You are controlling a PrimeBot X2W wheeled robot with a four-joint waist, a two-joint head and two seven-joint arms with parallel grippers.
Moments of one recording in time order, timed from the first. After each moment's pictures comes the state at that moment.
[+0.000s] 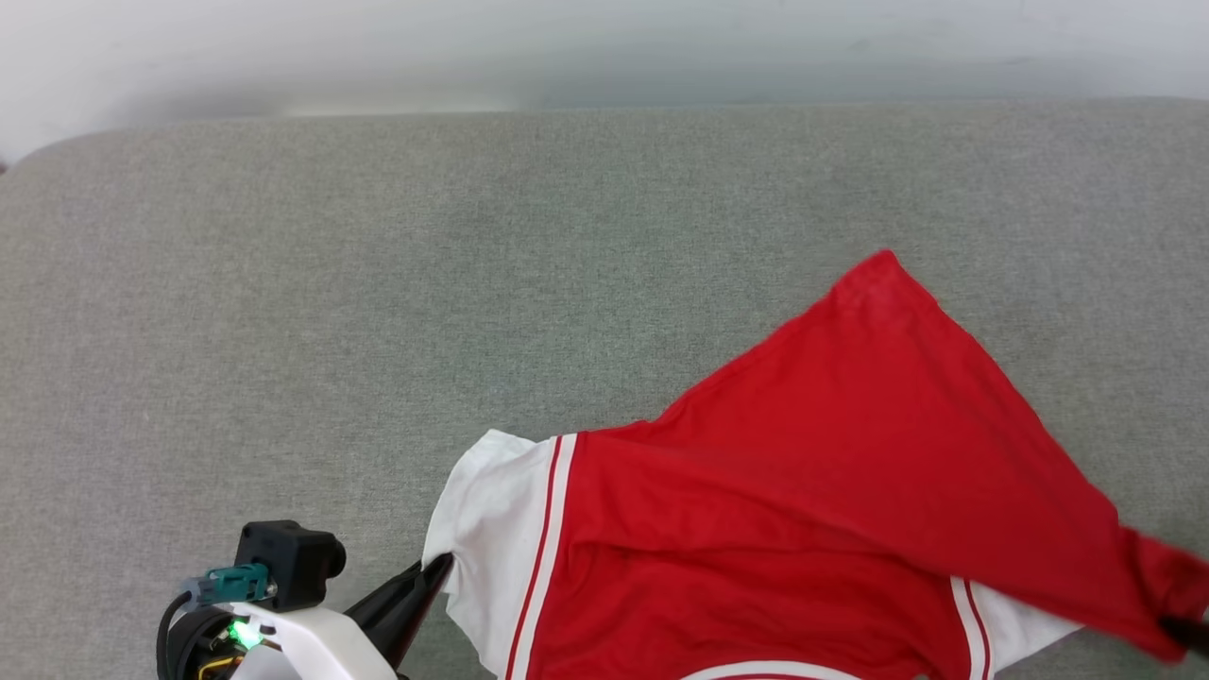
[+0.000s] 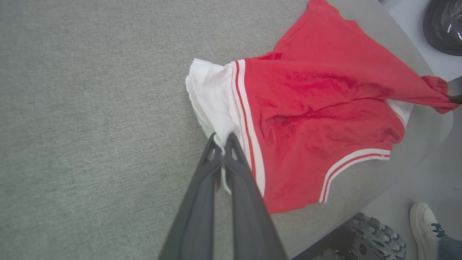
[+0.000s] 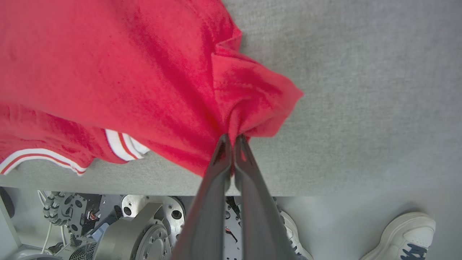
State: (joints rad) left arm 0.04 0.65 -0.46 -0.34 -0.78 0.12 0.28; right arm 0.02 -0.36 -0.33 -0.15 0.56 0.13 1.24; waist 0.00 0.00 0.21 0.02
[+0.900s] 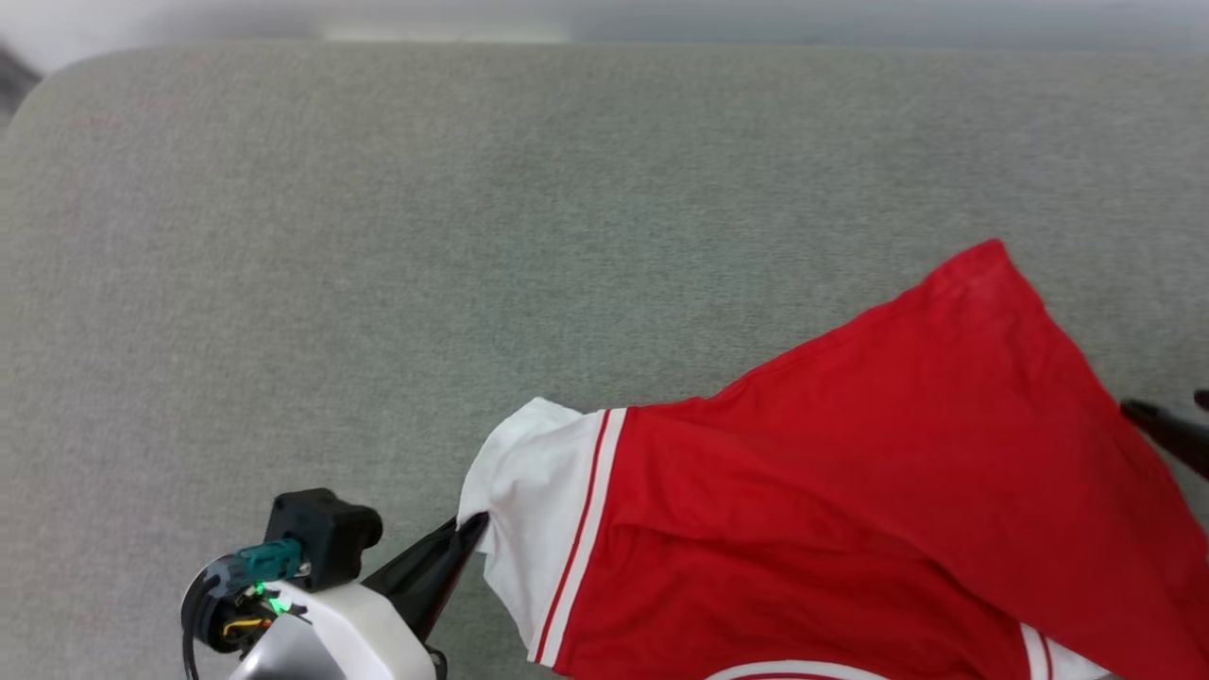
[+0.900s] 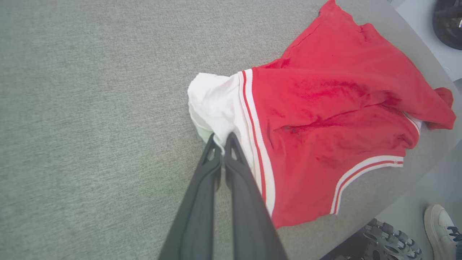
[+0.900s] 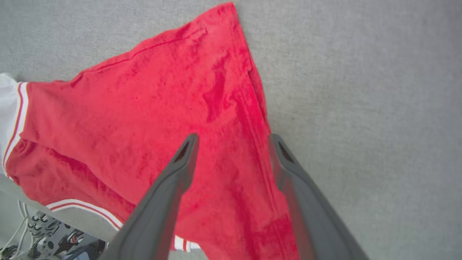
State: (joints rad) left arm -0.04 0.64 -0.50 -0.40 -0.71 0.13 0.29; right arm -0.24 -0.47 -0.21 -0.28 0.65 0.13 1.23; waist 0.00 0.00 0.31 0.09
